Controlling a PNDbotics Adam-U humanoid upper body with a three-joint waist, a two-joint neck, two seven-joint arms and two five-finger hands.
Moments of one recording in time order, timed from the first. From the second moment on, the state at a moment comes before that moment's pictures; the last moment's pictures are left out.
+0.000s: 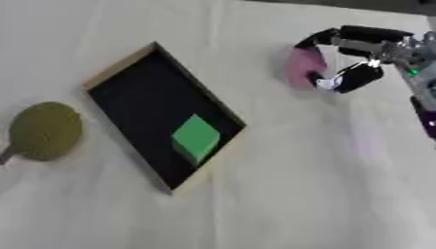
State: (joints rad) left arm -0.42 0.48 -0.05 -1.98 0.05 -0.32 0.16; right arm -0.98 -0.75 0.12 -1.07 0.50 -0.53 0.63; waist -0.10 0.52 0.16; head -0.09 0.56
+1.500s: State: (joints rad) left arm -0.40 0.47 -0.05 -1.98 0.06 -0.30 0.15; right arm -1.01 -0.73 0.13 -1.19 0.41 -0.49 0.59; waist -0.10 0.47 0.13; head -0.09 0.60
